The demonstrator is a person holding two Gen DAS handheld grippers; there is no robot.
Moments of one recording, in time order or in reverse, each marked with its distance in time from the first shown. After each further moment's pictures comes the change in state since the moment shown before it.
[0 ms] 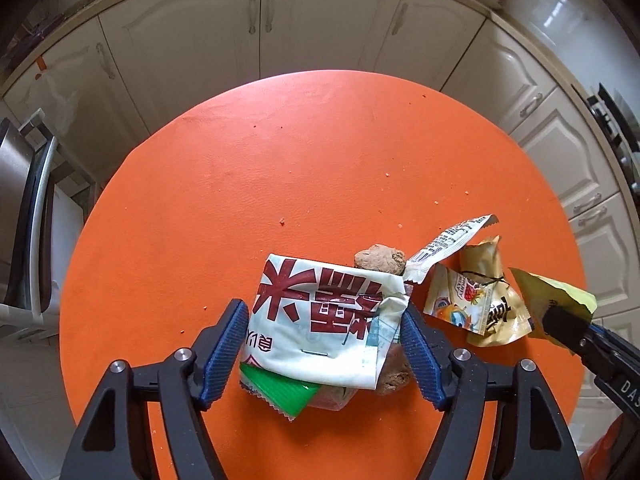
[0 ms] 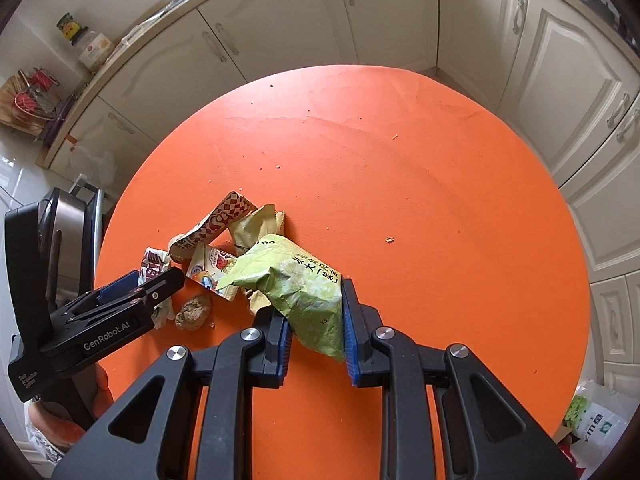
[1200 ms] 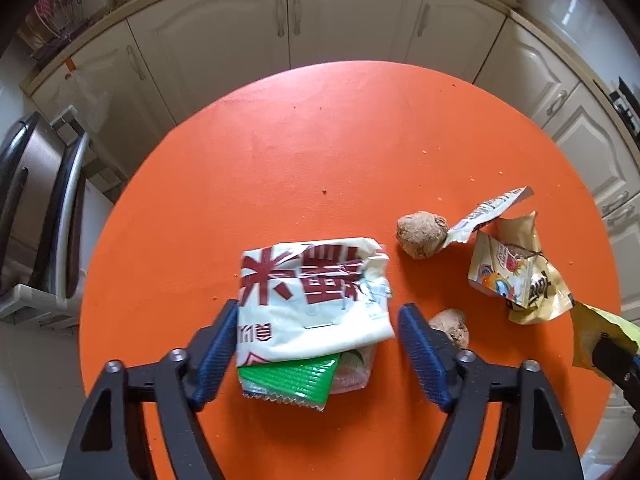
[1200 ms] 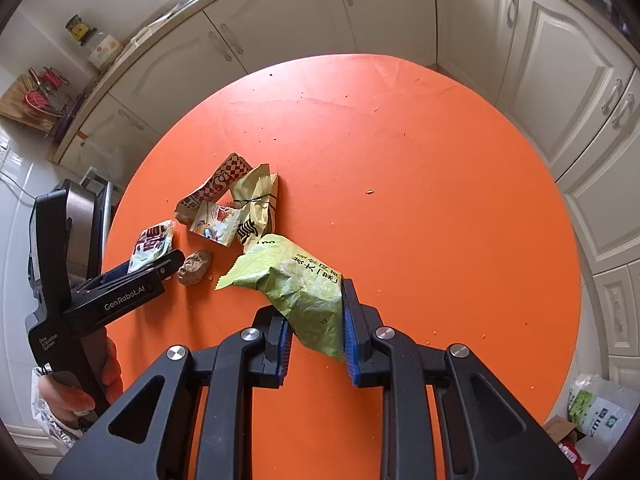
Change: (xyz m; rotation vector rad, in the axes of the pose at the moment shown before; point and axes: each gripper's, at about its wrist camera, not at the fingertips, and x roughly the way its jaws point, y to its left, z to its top) left arm 0.006 -0.015 -0.045 0.006 -0.045 0.143; right arm -0.017 -0.013 -0.036 -0.005 -0.007 0.028
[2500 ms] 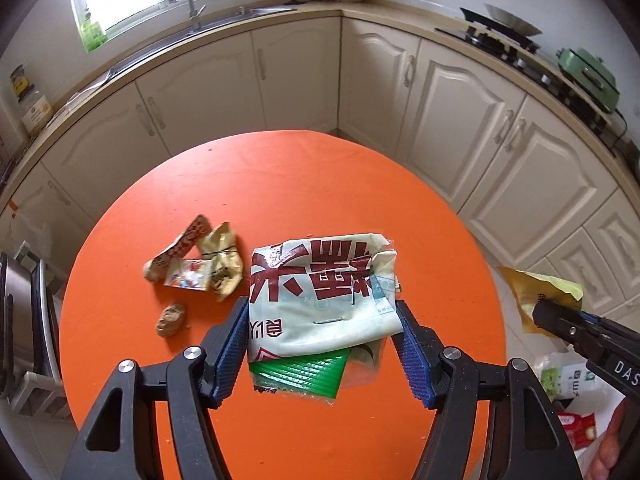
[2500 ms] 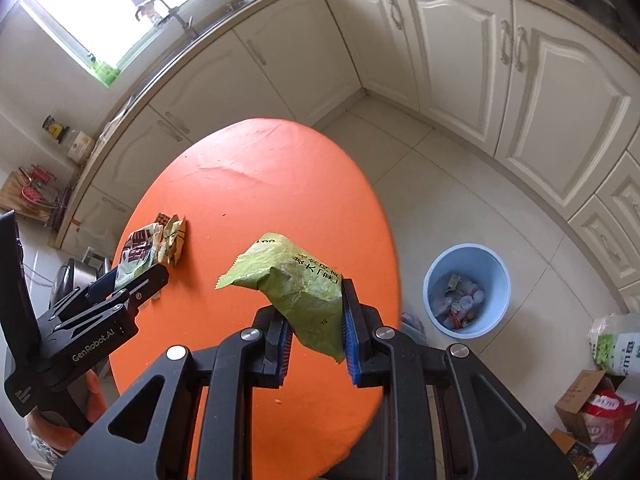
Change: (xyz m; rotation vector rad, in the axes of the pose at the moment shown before) left arm -0.120 -0.207 -0.086 0.389 -0.147 -0.160; right arm -0.119 -0.151 -0.079 0.269 -0.198 -0.003
